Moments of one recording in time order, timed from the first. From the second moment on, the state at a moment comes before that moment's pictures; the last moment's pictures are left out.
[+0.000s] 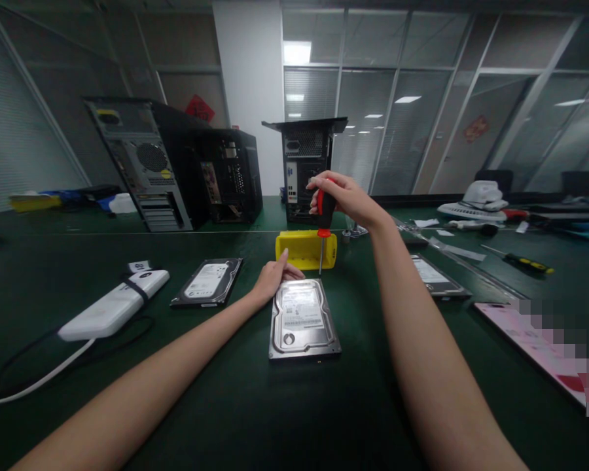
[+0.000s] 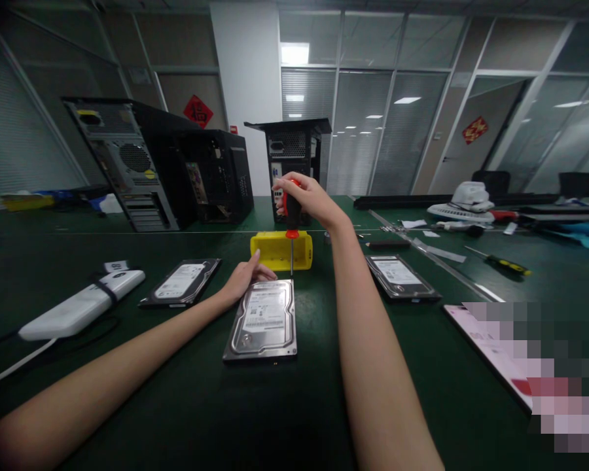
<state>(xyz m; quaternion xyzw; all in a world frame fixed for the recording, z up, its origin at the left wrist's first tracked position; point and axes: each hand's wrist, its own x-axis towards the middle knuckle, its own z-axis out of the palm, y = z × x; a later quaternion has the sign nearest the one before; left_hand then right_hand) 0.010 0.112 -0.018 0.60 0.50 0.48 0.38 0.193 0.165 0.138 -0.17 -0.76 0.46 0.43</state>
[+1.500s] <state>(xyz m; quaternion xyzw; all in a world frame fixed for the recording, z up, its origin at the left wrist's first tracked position) 0.010 0.113 -0.020 0.60 0.51 0.48 0.39 0.192 0.159 0.142 -0.18 -0.78 0.43 0.42</state>
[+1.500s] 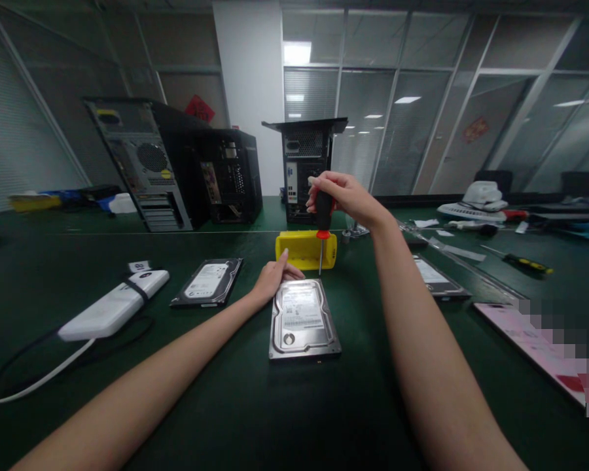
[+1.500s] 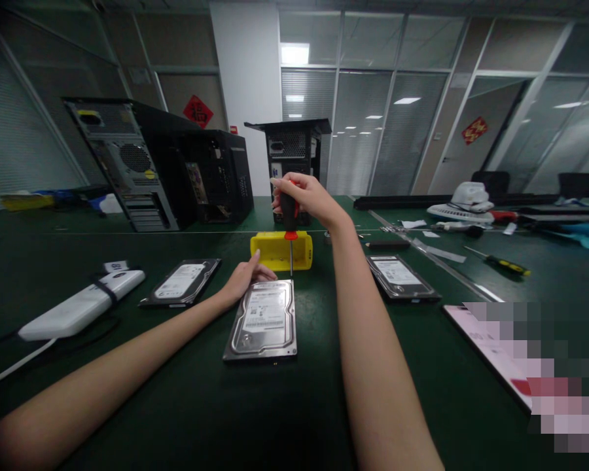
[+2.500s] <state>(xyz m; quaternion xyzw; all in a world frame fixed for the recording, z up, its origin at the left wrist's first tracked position) 0.011 0.111 -0.018 0.60 0.51 0.48 0.38 0.188 0.165 0.138 -0.19 -0.75 0.46 0.44</state>
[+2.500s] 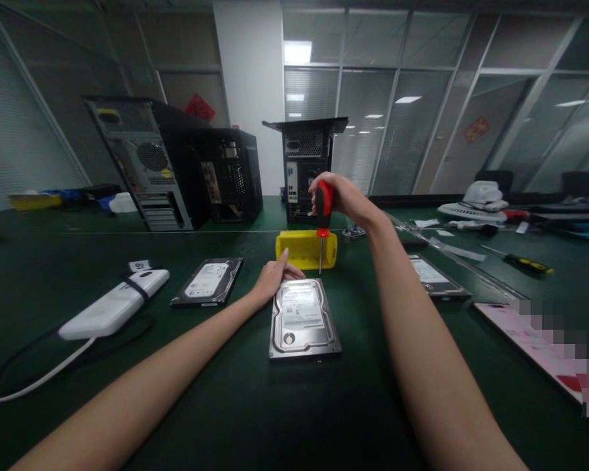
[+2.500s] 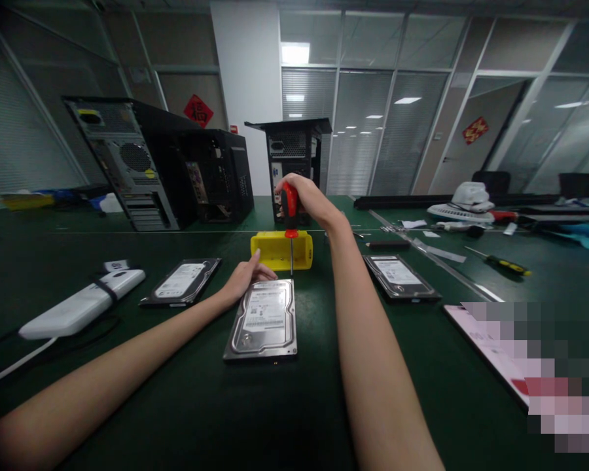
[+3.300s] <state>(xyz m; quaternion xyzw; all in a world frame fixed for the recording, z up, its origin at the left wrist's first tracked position) 0.009 0.111 -0.019 0.61 0.51 0.48 0.38 0.188 0.163 0.137 -0.21 -0.76 0.45 0.42</state>
